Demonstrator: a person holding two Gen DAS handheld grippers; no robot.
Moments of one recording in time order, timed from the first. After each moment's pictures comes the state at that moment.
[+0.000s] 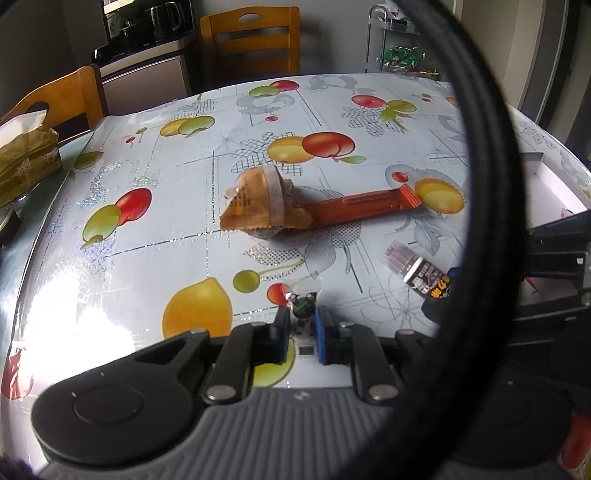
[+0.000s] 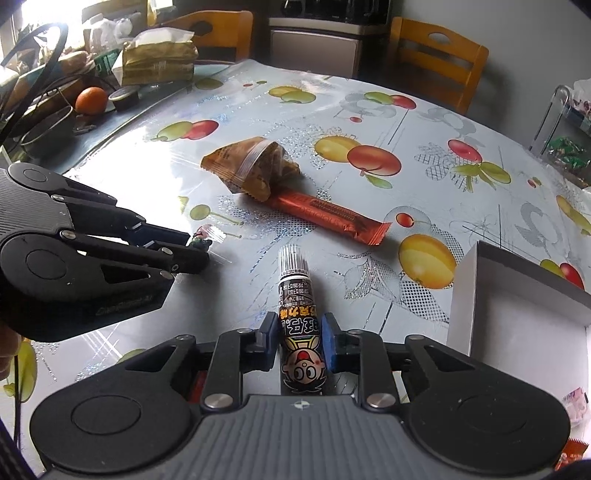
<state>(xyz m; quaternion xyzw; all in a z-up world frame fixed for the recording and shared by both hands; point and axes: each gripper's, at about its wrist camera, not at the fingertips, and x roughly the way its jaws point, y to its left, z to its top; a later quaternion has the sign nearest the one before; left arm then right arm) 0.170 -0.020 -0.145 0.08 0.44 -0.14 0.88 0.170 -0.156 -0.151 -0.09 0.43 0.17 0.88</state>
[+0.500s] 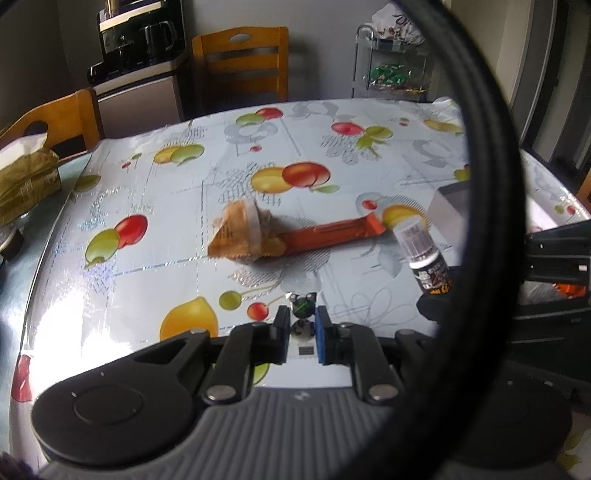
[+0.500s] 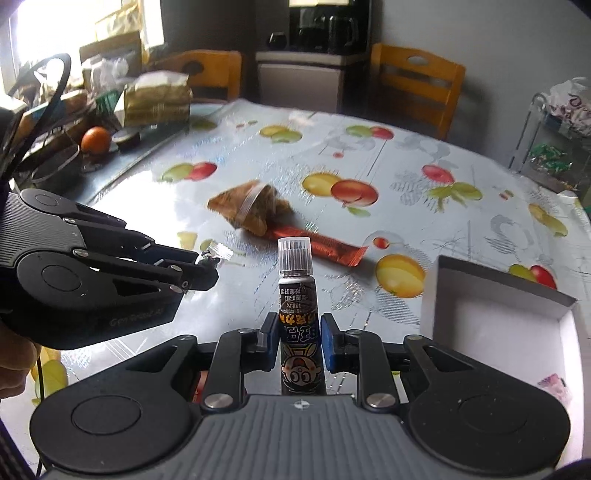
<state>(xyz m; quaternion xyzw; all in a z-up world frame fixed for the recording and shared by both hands) 0.150 -0.030 -0.110 0.07 0.41 -0.16 0.89 0.140 -0.174 -0.114 -0.06 0.39 0.15 0.91</state>
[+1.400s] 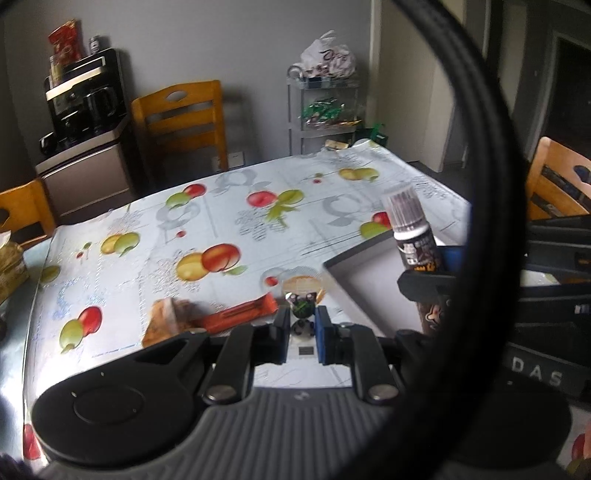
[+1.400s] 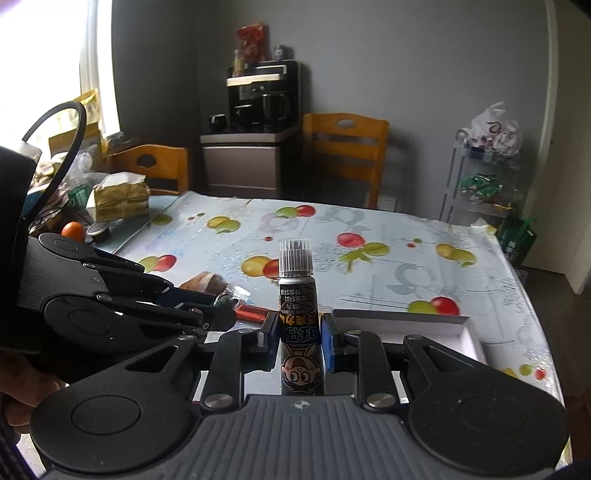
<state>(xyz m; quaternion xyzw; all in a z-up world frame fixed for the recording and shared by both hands) 0.110 -0.105 -0.022 0.11 0.35 -0.25 0.90 0.075 -0.243 -0.029 0.00 0.29 0.07 0.95</state>
